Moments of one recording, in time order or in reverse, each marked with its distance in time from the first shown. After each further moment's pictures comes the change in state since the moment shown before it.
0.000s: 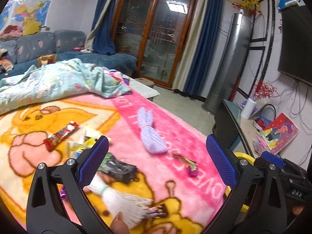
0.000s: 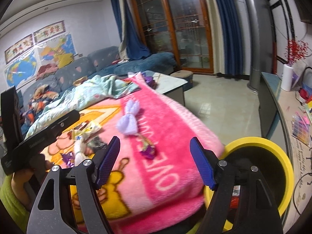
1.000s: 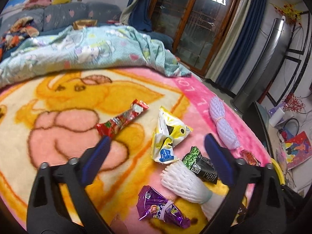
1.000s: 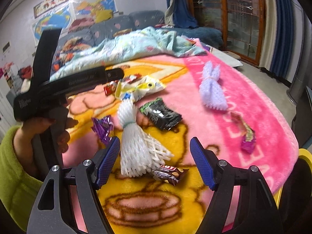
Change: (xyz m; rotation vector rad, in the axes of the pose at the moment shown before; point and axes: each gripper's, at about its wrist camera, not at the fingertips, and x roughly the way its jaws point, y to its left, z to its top) left arm 0.030 0.142 -0.009 -0.190 0.164 0.149; right arm 0.098 0.133 -0.037 -0.254 0.254 0.200
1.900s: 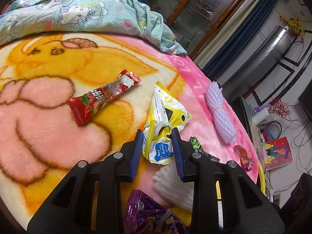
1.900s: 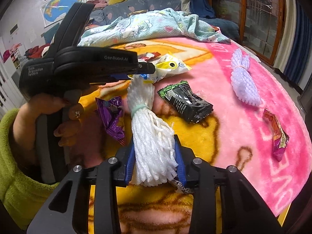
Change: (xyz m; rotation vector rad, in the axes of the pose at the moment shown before) left arm 0.042 0.016 -0.009 -0.112 0.147 -0.151; right arm 0.042 0.022 -0.003 -0.082 0.097 0.063
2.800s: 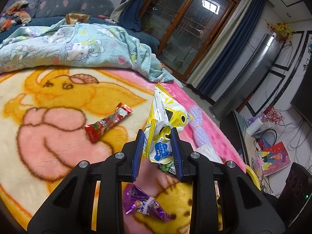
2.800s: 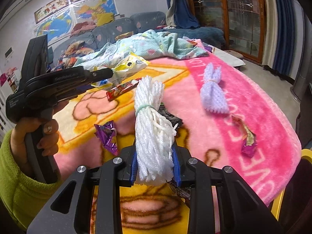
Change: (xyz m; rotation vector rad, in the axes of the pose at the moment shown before) left arm -0.067 -0.025 0.007 0.056 -0.161 -0.025; right arm -0.056 -0.030 0.001 0.120 -0.127 -0.022
